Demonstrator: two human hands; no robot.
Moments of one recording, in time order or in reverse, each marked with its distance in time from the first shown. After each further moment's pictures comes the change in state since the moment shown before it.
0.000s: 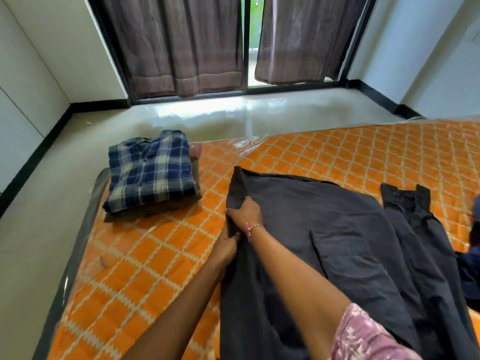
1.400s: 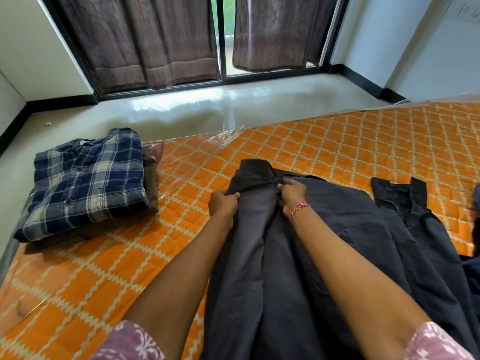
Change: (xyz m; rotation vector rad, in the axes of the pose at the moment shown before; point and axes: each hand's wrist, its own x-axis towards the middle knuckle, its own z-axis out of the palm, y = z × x) left_hand 0.142 0.054 0.079 -0.003 0.239 -0.070; right_hand 0.119 0.085 -0.112 0.795 0.266 0.254
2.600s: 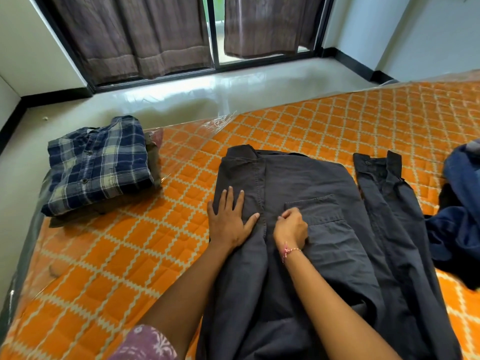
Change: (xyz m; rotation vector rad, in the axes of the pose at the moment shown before) left_hand -0.079 -0.077 -0.020 1.250 -0.097 0.621; right_hand -0.142 0.060 -0.046 -0.605 0.275 -0.037
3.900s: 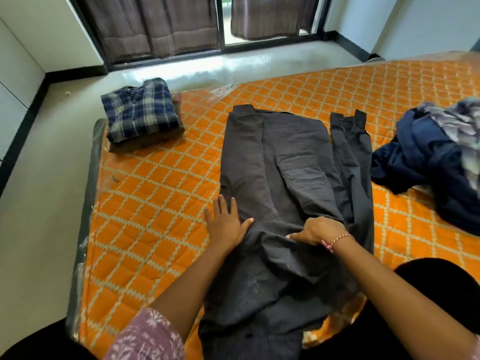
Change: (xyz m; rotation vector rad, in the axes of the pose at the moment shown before) left_hand -0.249 0.023 -0.016 -0.065 -0.210 -0.138; right_hand -0.143 0.125 -0.162 -1.117 -0.511 -0.290
